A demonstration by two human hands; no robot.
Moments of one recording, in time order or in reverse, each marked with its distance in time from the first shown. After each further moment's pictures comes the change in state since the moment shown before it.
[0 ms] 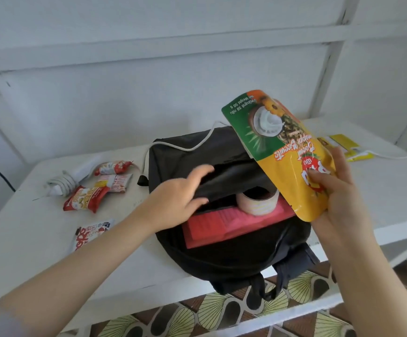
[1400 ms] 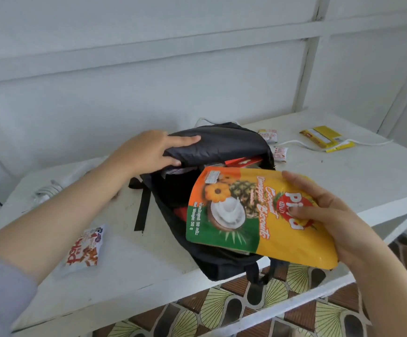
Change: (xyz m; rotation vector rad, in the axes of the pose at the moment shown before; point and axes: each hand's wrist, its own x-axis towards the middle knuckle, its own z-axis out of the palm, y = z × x) left_hand 0.064 -0.040 -0.055 0.164 -0.151 0.019; right_hand -0.022 -0.010 -0.056 -0.466 -0.348 0.311
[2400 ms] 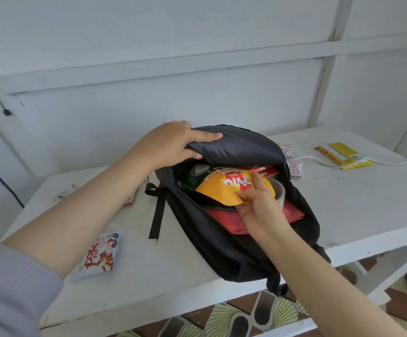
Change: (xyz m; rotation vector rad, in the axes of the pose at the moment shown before) left_hand 0.012 0.008 -0.034 0.046 0.072 0.019; right_hand 0.073 0.011 0.117 0.617 0.198 0.029
